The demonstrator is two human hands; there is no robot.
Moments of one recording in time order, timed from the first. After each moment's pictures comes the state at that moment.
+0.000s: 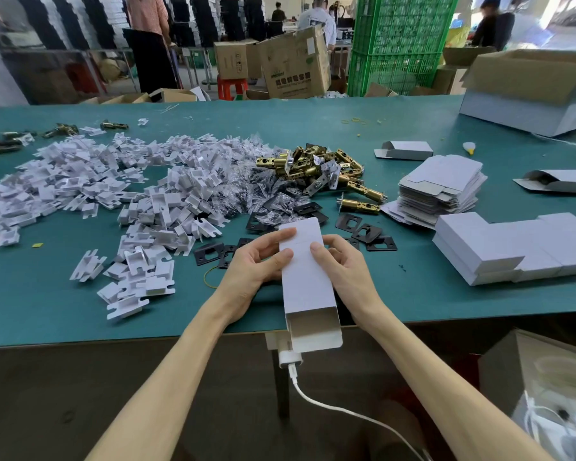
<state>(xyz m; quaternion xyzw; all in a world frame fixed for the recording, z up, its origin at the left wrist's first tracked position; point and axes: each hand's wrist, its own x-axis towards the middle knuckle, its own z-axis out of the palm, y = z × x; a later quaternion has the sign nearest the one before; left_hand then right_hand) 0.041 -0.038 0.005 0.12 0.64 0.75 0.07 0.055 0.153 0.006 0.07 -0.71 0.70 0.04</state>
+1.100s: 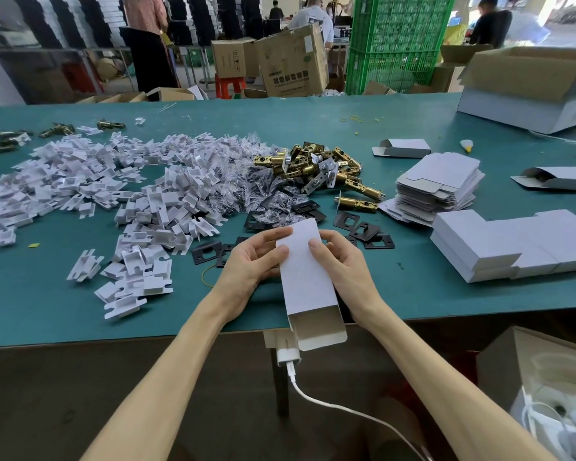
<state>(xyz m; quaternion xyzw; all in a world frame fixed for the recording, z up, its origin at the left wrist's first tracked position) 0.040 -0.038 0.007 0.11 0.61 0.78 0.07 0.059 0.155 0.013 0.08 -0.69 0.72 0.02</state>
